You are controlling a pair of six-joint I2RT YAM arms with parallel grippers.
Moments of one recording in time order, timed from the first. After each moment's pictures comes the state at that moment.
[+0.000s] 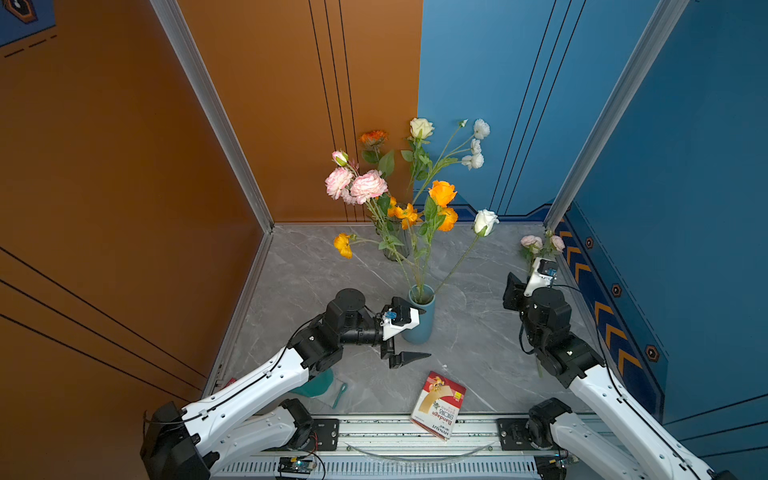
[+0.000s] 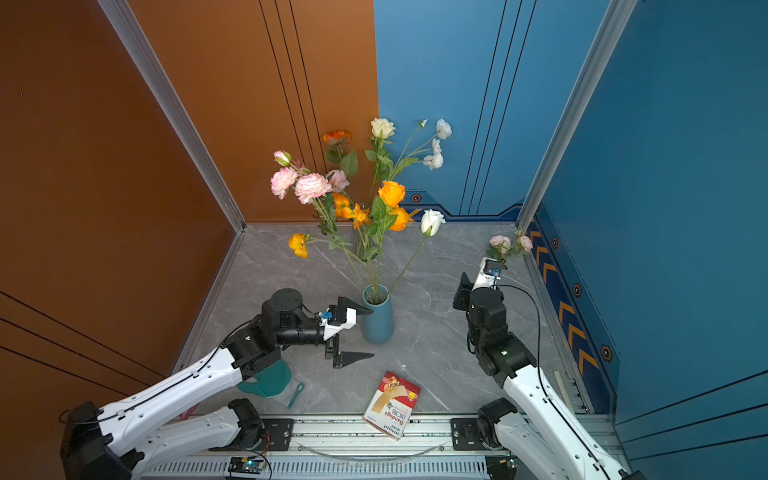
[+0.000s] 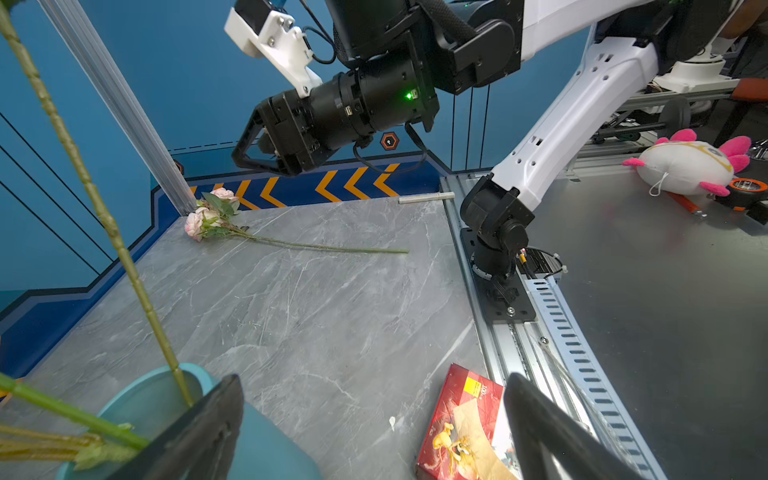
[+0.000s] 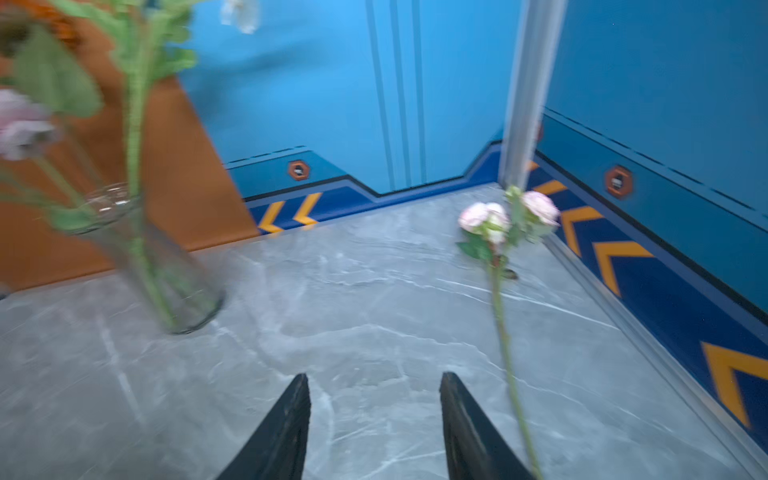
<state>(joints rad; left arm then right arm) -0.78 1.00 0.73 0.00 0.67 0.31 0.28 0.78 0.63 -0.18 0.45 0.34</state>
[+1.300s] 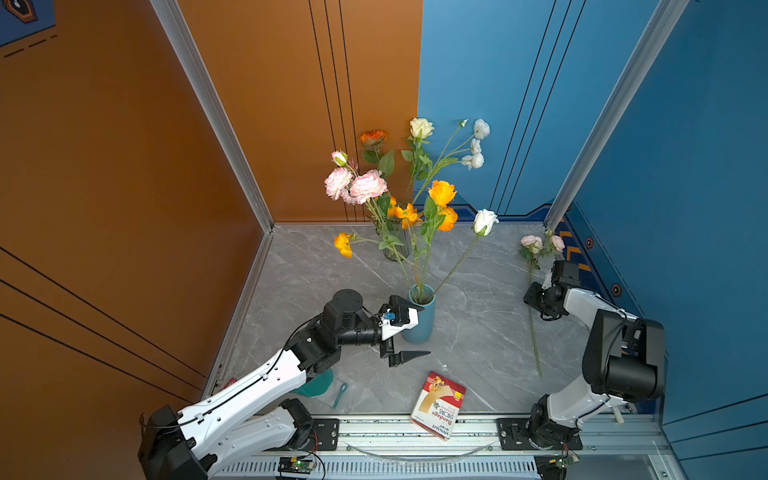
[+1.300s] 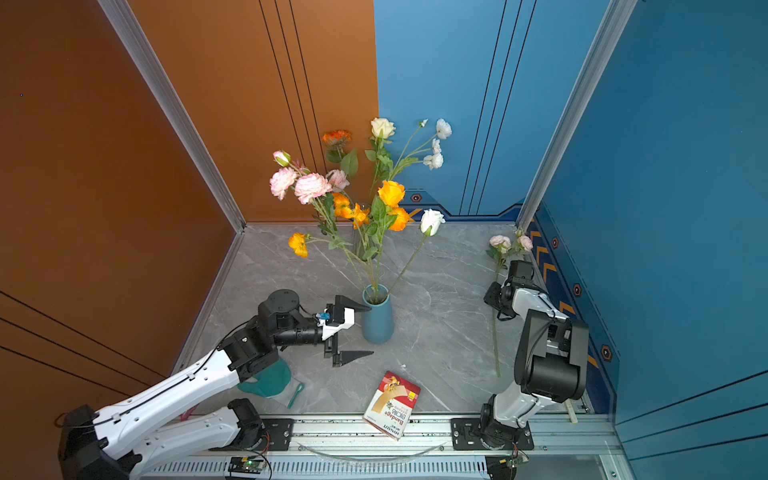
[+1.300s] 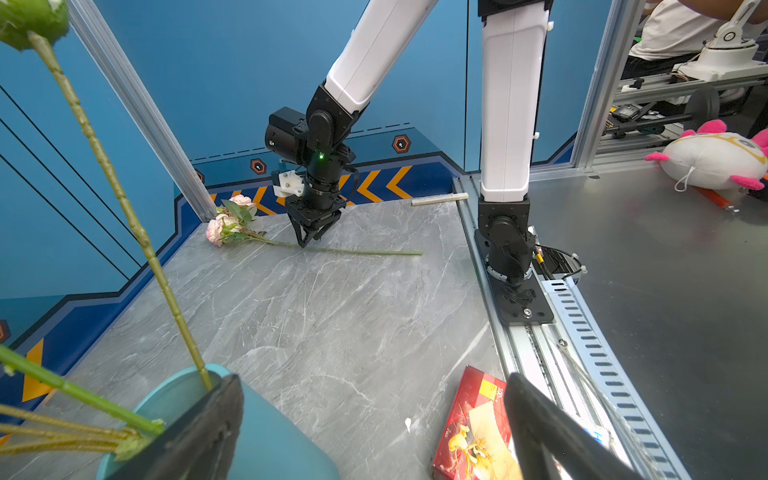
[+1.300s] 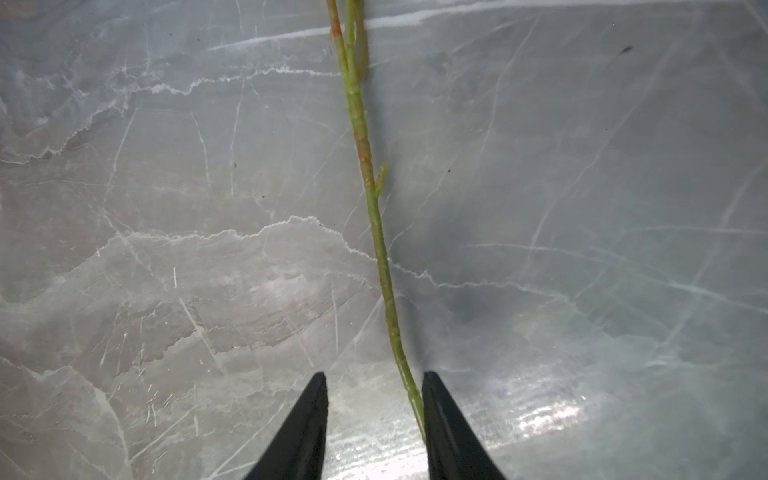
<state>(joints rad) -0.79 0.97 0.73 0.00 0.64 0.33 -0.27 1.64 0.92 -0.36 -0.14 0.33</state>
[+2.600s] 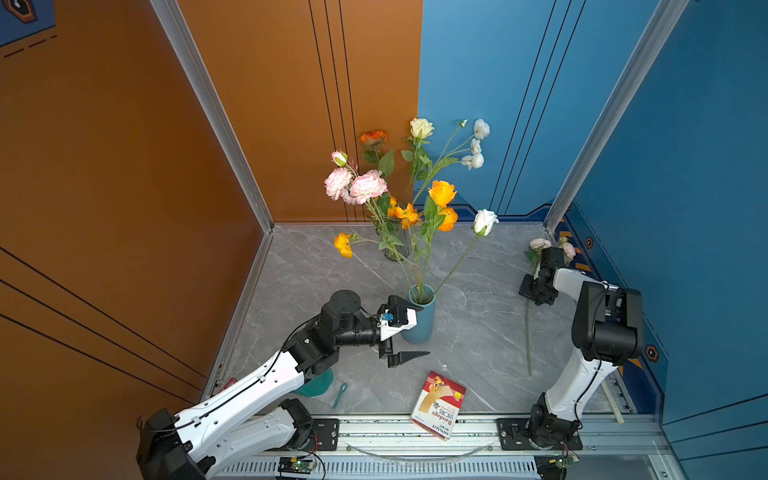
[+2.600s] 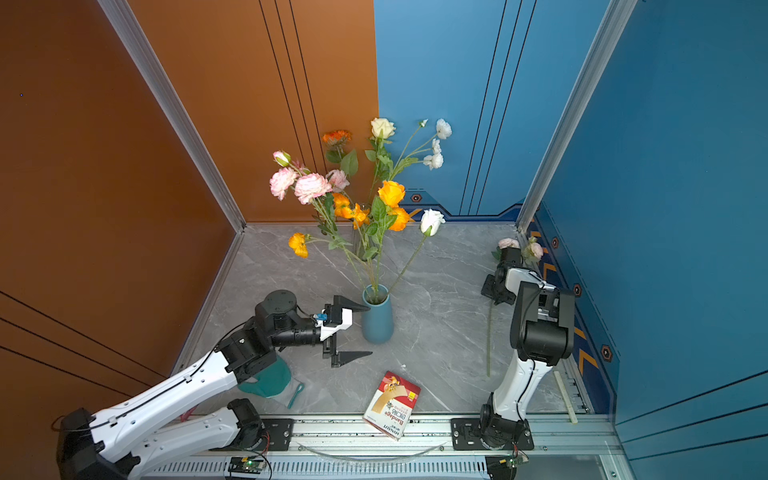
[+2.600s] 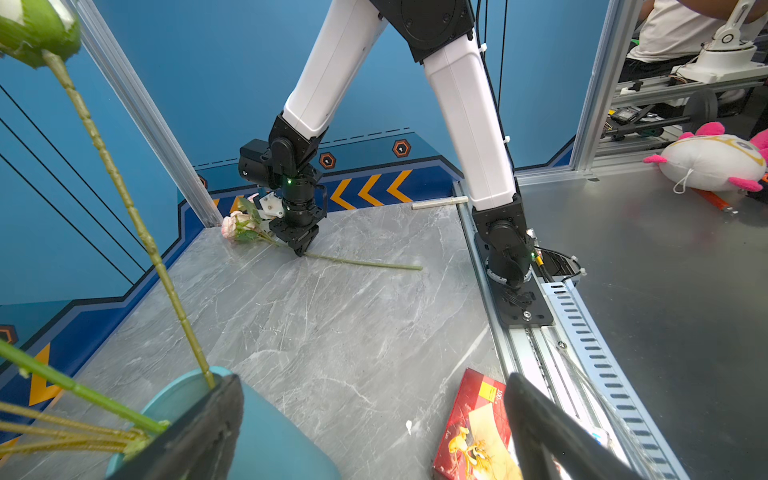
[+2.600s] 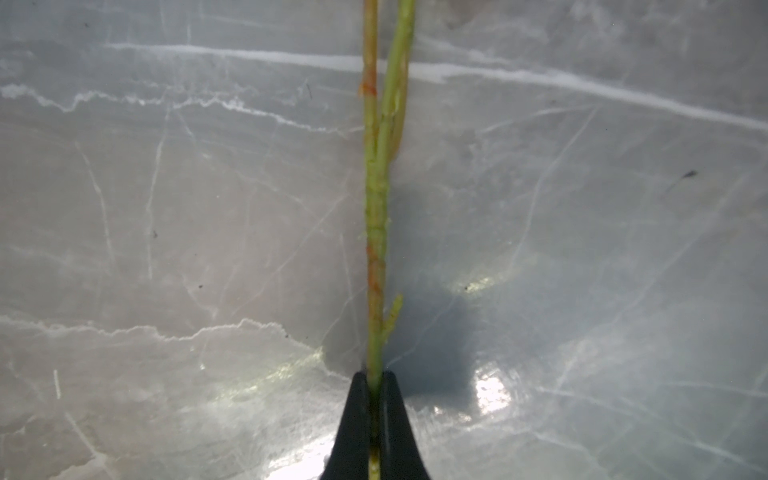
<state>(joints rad) -0.79 0.96 0.73 -0.01 0.64 0.33 -0.22 1.89 1.17 -0.46 -0.01 0.24</state>
